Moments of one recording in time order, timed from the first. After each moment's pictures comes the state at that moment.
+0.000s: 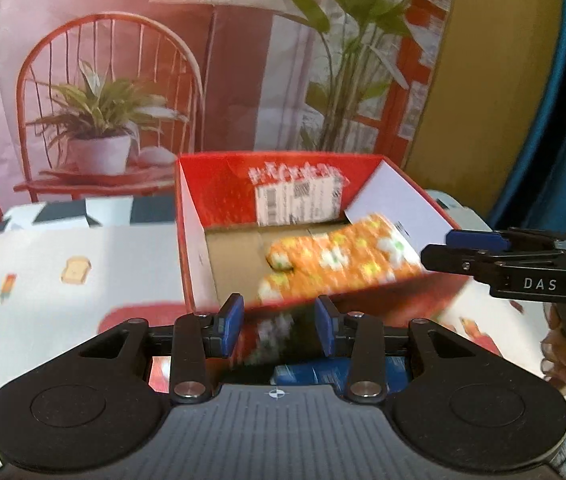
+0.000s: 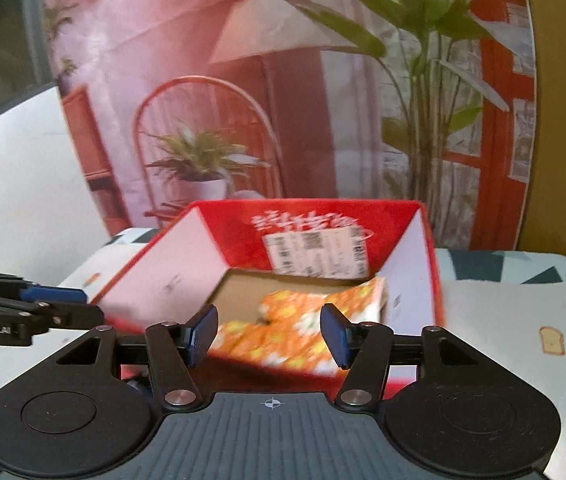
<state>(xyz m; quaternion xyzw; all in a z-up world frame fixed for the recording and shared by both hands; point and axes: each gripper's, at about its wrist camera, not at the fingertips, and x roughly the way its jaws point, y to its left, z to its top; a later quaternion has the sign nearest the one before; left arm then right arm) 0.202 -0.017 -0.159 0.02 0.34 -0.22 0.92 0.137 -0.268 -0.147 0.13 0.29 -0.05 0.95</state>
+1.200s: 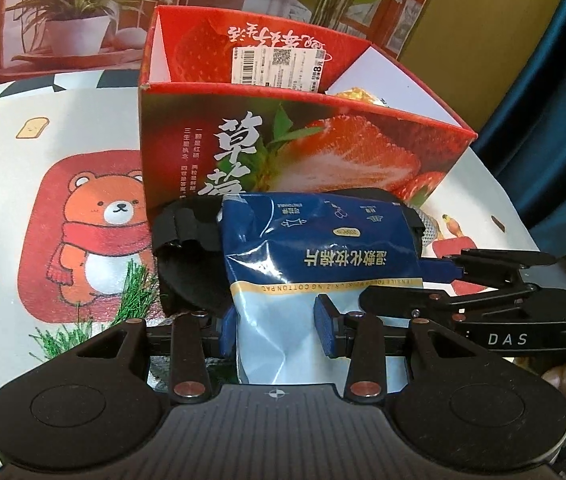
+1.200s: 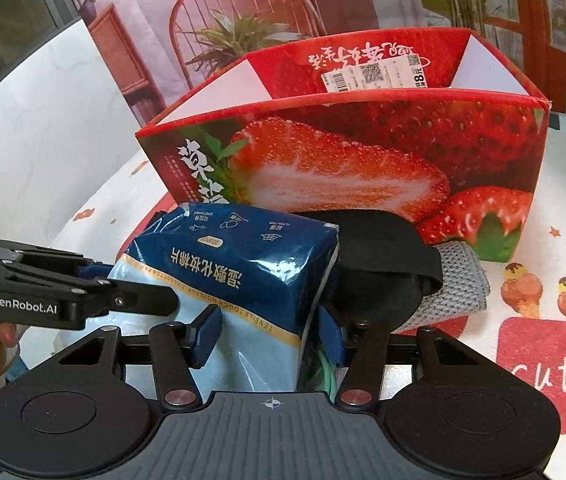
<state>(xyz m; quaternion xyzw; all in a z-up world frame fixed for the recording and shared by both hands) 0.173 -0.017 -0.248 -0.01 0.44 -0.25 0.86 0.093 -0.209 -0.238 0.19 0.40 0.03 0.90</state>
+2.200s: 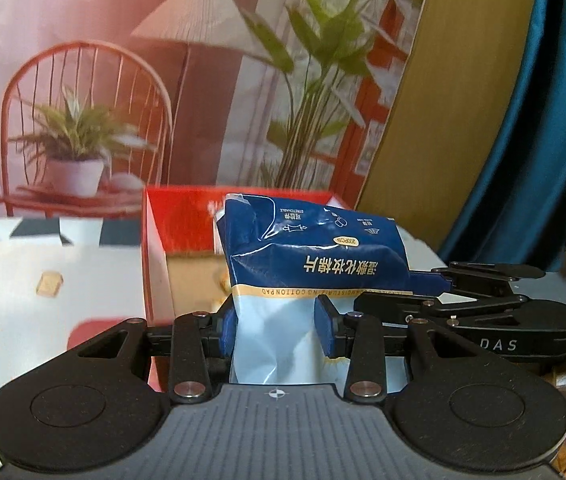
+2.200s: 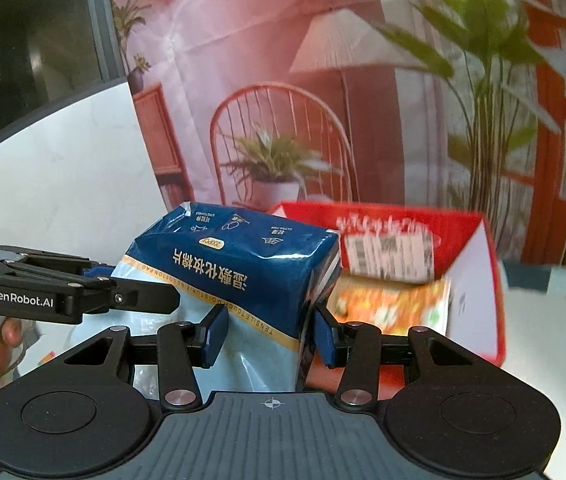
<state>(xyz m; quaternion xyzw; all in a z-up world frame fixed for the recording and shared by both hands) 0.175 -0.024 -0.133 -0.02 0.28 -0.26 0.92 0.114 -0.228 -0.119 0.11 0.27 0.04 0.95</state>
